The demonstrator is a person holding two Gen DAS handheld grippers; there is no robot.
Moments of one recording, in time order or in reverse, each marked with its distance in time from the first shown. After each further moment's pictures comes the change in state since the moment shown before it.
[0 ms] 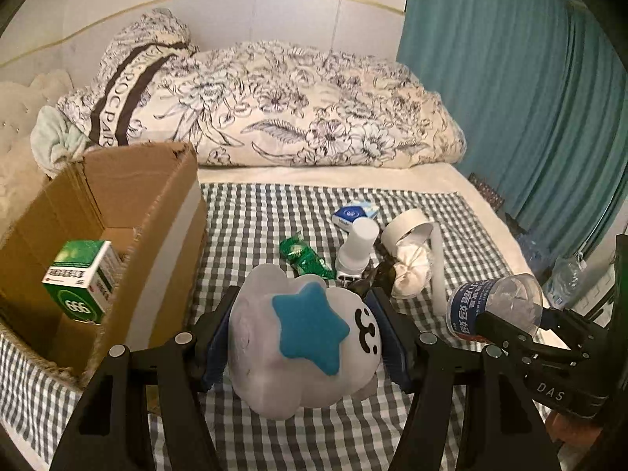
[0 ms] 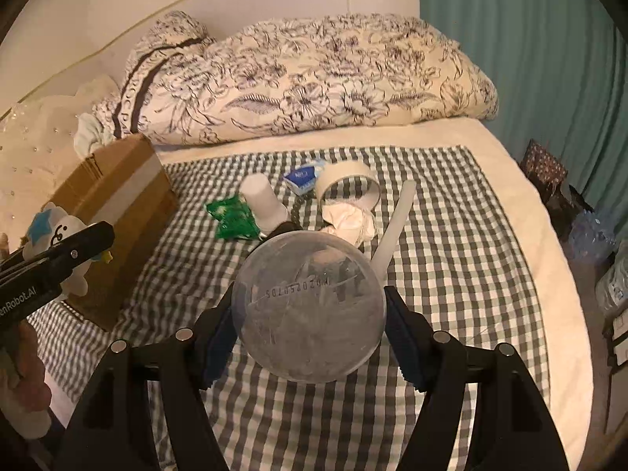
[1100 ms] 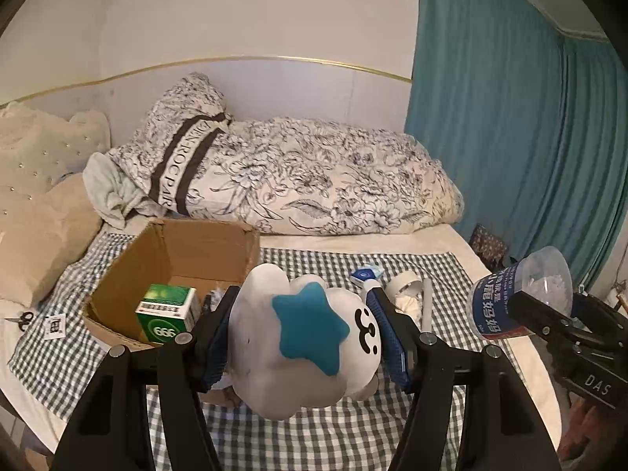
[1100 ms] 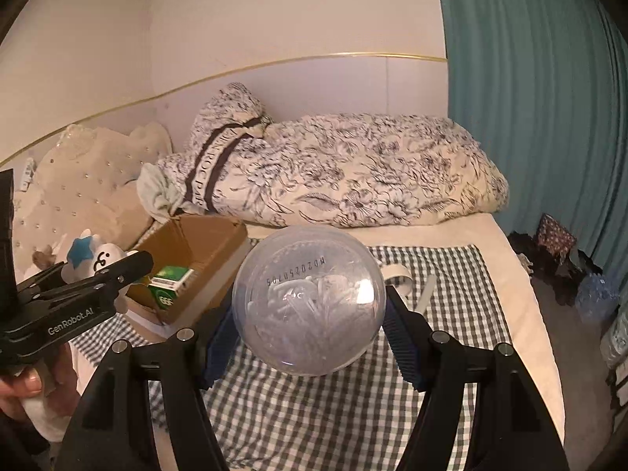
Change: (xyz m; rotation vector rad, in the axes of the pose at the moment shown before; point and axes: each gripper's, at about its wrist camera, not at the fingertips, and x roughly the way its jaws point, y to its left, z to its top) left arm -0.149 0.032 0.014 -0.024 -0.208 0.065; right arm -0.156 0.080 0.014 -0.095 -0.272 0.092
